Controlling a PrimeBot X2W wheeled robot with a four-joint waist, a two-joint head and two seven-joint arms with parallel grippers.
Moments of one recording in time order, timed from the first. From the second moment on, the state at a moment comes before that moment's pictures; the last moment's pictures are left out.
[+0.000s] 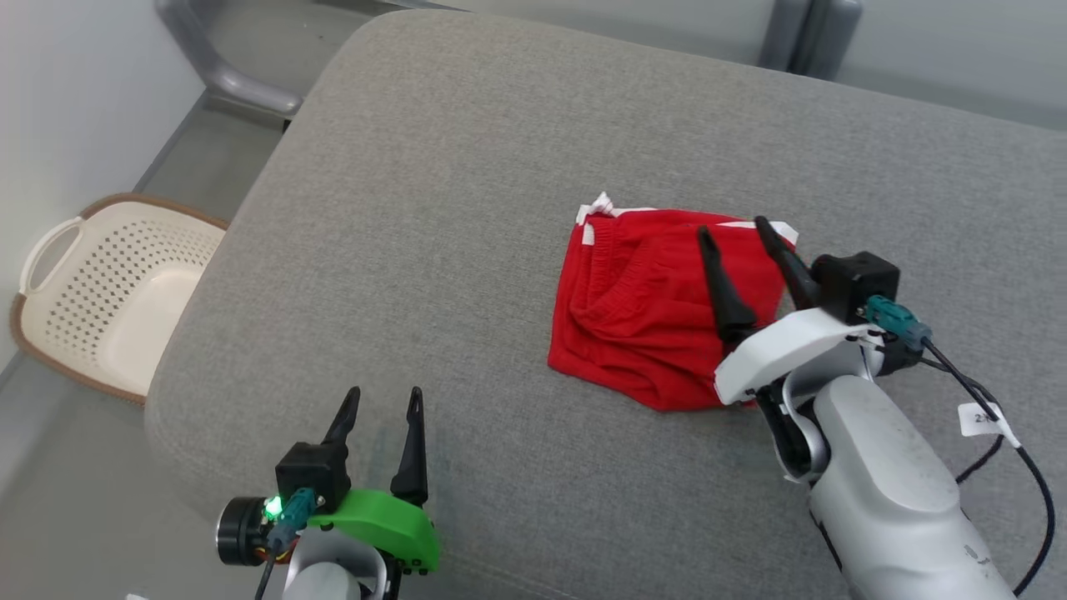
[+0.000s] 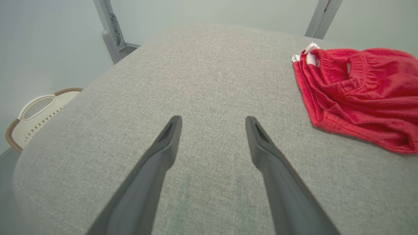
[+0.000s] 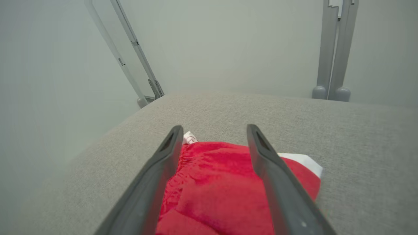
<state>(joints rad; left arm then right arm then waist) -0.17 0.05 -0.31 0.44 -0.30 0.06 -0.26 -0.52 -0.05 0.21 0.58 0.30 0.13 -0.26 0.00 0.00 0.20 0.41</state>
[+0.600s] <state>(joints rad) -0.18 0.05 -0.24 0.43 -0.24 0.05 -0.26 -0.32 -0.05 -0.06 0.49 0.19 0.13 -0.26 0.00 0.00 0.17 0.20</state>
